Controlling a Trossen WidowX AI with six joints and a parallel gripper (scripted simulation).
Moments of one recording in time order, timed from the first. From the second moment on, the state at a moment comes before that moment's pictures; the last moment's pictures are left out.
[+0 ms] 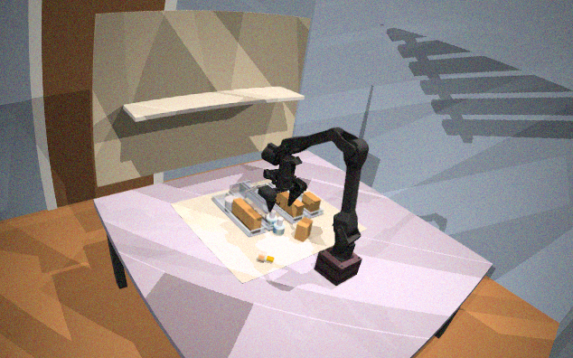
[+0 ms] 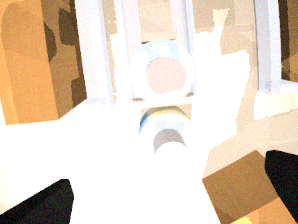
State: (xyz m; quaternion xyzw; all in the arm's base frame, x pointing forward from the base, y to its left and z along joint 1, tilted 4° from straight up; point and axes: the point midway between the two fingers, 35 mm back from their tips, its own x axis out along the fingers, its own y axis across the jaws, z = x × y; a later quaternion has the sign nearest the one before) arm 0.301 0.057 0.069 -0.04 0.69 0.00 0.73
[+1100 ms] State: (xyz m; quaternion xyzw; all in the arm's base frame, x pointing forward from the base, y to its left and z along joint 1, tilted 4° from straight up) arm 0.296 0.050 0.016 -0.04 0.69 0.00 0.72
